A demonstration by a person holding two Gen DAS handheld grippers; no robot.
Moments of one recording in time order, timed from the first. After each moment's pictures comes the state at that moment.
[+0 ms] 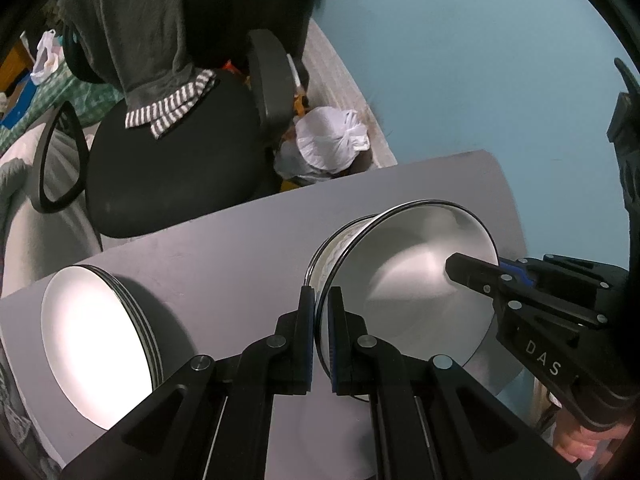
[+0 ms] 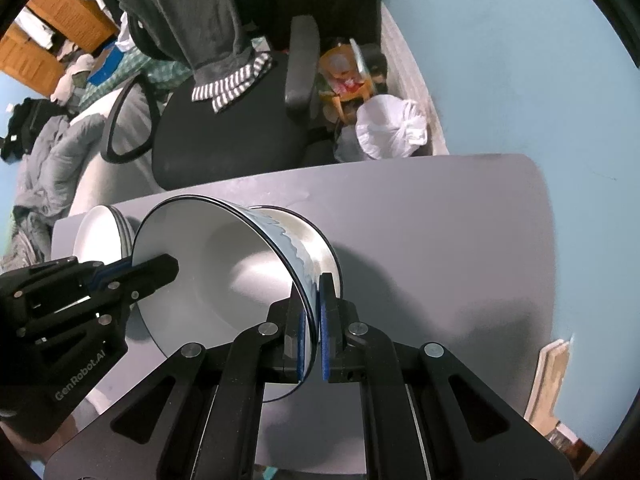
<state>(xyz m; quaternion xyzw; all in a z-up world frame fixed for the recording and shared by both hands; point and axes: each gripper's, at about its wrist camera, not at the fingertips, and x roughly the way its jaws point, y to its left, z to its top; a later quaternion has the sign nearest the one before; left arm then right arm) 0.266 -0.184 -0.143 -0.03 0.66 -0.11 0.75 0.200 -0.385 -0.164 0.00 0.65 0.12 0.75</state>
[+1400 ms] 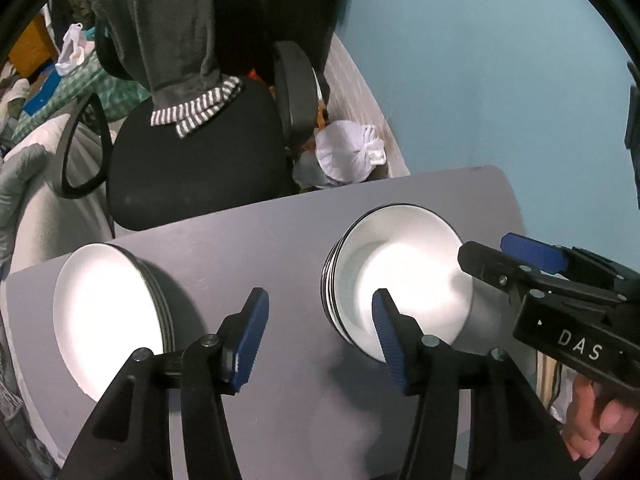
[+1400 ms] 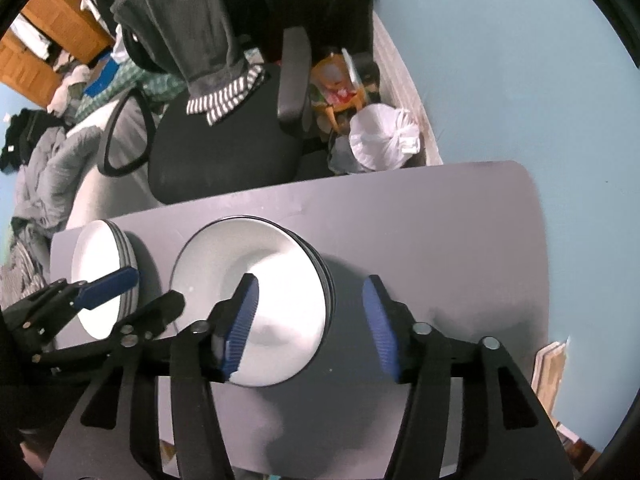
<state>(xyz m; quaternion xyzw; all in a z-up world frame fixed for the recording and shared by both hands) 0.245 -0.168 -0.120 -0.04 0.63 -0.08 0.77 0.194 -0.390 -0.145 0.01 0.62 0.11 0.78</state>
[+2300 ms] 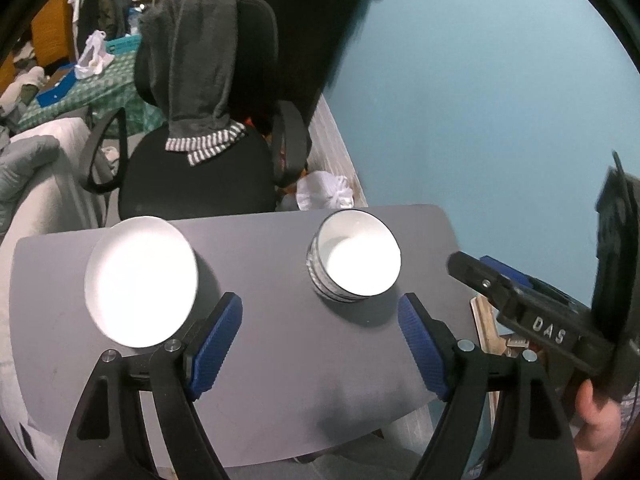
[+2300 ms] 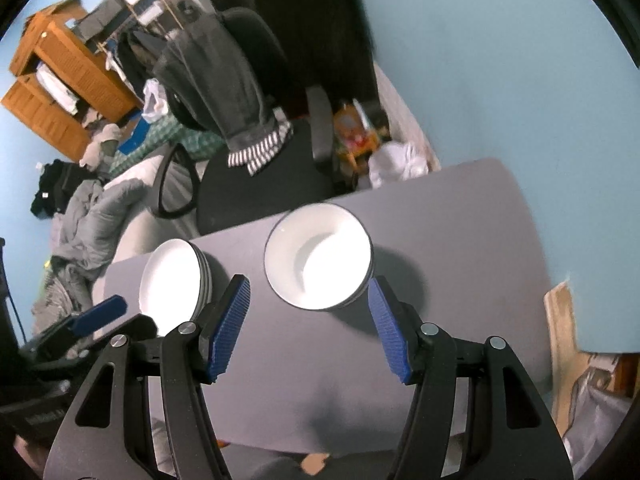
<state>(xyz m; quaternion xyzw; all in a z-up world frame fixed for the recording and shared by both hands) 0.153 -0.115 -0.024 -0.12 0.54 -0.10 0.82 0.106 -0.380 -0.070 0.06 0.52 0.11 0.84</state>
